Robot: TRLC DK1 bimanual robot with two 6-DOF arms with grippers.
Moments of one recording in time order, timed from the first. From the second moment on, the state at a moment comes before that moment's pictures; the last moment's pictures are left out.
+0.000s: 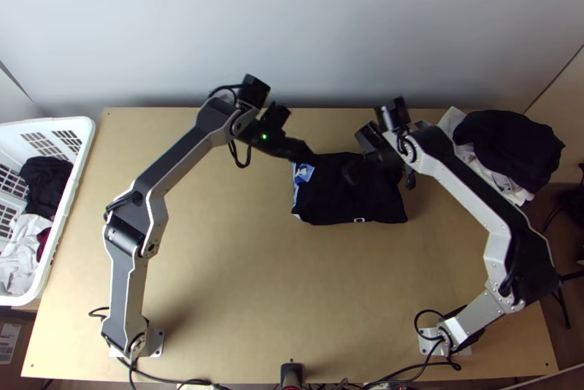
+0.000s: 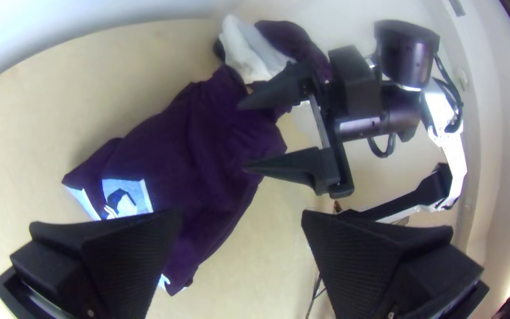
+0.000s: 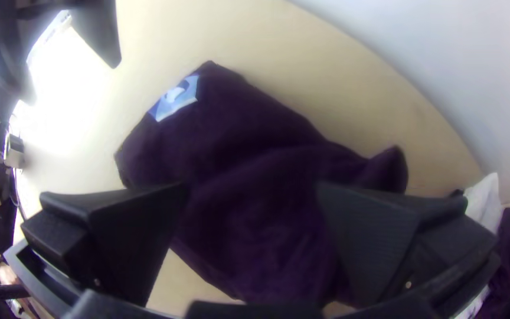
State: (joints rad) left arm -0.51 2.15 2.11 -0.92 0.84 -0.09; right arm 0.39 1.73 1.48 -0.79 -0.16 -0.25
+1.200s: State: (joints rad) left arm -0.59 2.35 2.05 -1.00 0.75 0.05; right arm 0.22 1.45 1.05 -0.66 -0.16 -0.28
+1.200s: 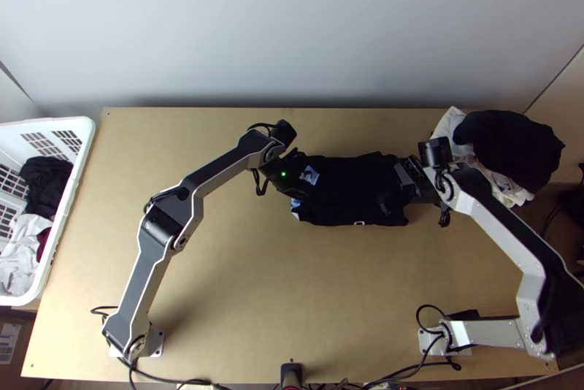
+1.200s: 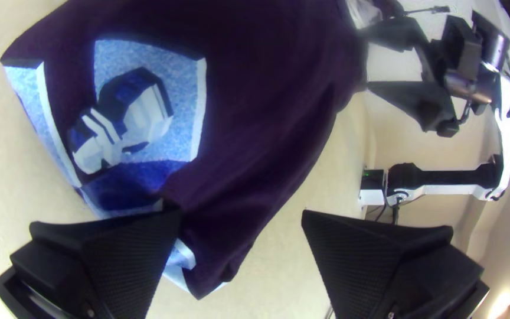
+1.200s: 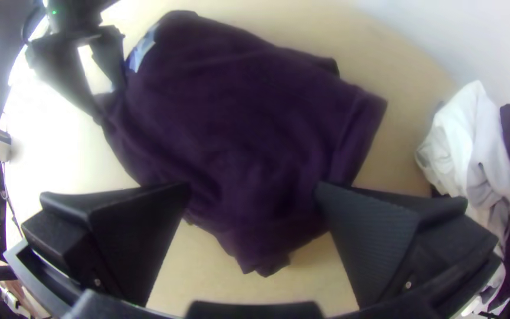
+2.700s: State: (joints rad) left arm -0.50 1.97 1.99 -1.11 0.69 0.02; right arm 0.63 1.38 0.50 0.22 0.12 -0.84
